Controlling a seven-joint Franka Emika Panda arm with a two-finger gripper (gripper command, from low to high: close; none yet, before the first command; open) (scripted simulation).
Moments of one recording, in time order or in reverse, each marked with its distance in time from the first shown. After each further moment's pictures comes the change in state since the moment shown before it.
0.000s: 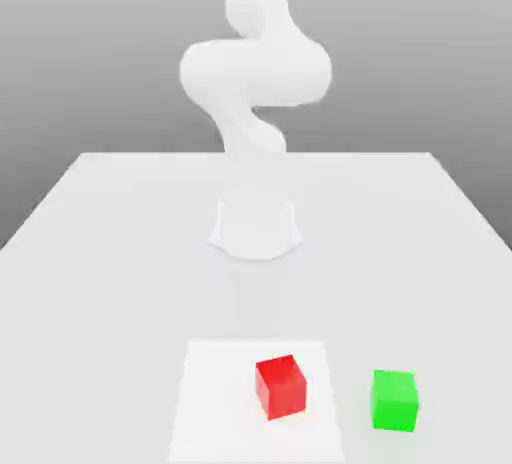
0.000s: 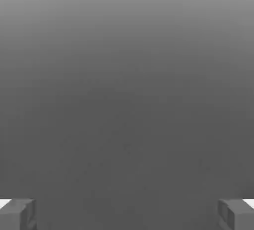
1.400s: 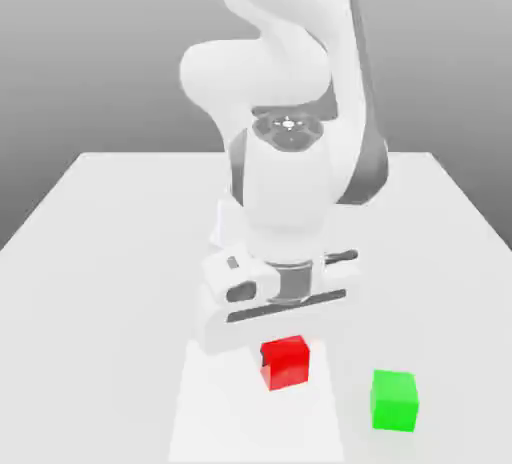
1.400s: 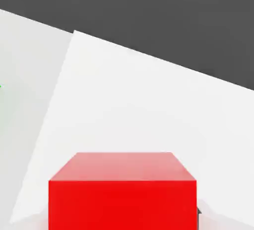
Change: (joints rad) arm 0.121 0.788 0.013 -0.317 -0.003 0.387 -0.171
